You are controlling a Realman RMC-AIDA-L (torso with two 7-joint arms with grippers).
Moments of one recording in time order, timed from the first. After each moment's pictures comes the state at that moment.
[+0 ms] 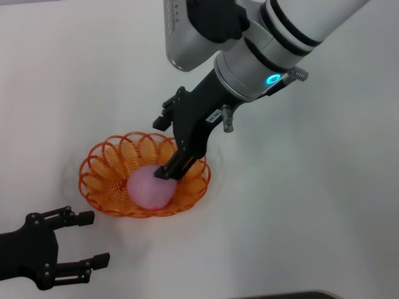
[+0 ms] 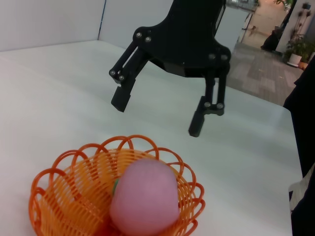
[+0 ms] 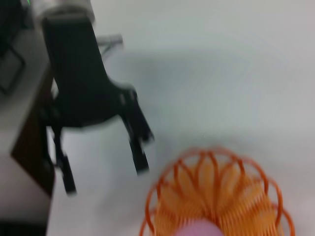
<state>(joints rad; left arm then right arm) -0.23 -2.17 0.50 0.84 2.34 1.86 -1.14 0.83 2.10 -1.58 -1.11 -2.17 -1.45 2.09</state>
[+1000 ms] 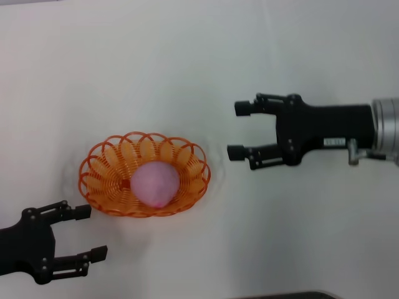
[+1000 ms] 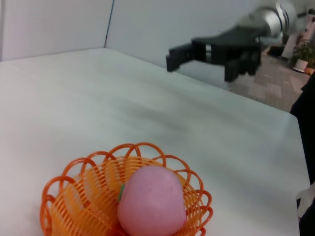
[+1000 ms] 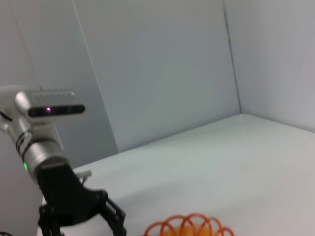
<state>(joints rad) -0.23 -2.17 0.48 0.84 2.32 1.86 -1.13 0.36 2.09 -1.03 -0.75 -1.73 -1.59 1.33</state>
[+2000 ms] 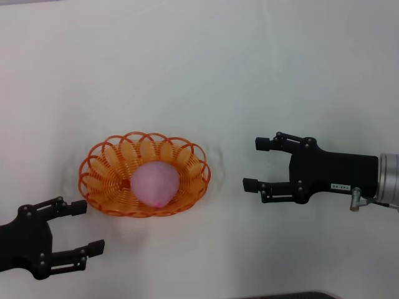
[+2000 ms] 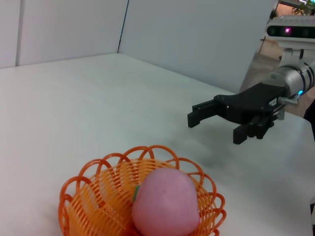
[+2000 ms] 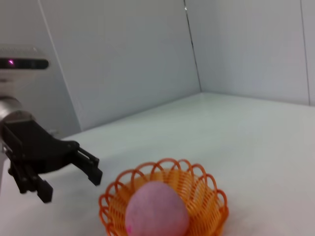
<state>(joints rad) -0.23 -2.17 0.45 0.83 2.32 1.85 -1.12 0.30 2.09 -0.95 -0.48 -1.75 -1.51 1.04</state>
